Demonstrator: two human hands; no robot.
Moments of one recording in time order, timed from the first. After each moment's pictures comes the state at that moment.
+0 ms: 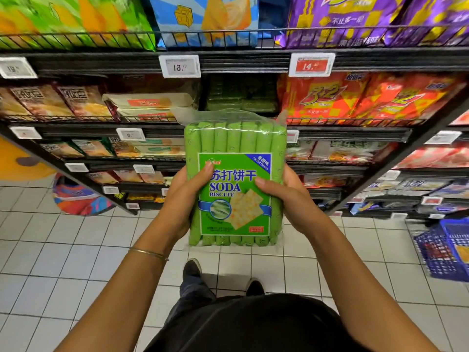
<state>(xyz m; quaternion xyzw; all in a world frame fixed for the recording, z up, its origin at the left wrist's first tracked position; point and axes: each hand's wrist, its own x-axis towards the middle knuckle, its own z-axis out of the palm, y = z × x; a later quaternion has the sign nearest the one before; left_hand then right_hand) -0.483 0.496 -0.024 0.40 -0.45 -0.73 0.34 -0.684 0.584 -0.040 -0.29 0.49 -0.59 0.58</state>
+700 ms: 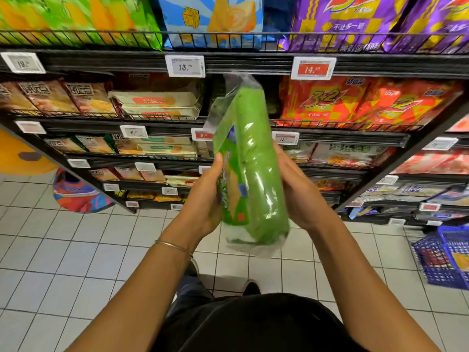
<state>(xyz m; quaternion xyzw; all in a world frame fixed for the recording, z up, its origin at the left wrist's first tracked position) -0.521 0.513 -0.019 0.43 -0.33 -0.80 0.27 -0.683 0.589 -0.008 -0.36 0.46 -0.60 0.55</state>
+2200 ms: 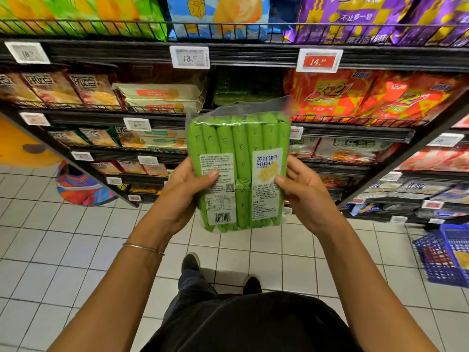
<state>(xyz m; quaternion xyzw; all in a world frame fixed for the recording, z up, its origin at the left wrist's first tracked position) -0.465 0.513 -0.010 0.37 -0.47 -0.74 0.31 -0.700 0.608 -0.047 -0.33 0.50 -0.59 0.55</state>
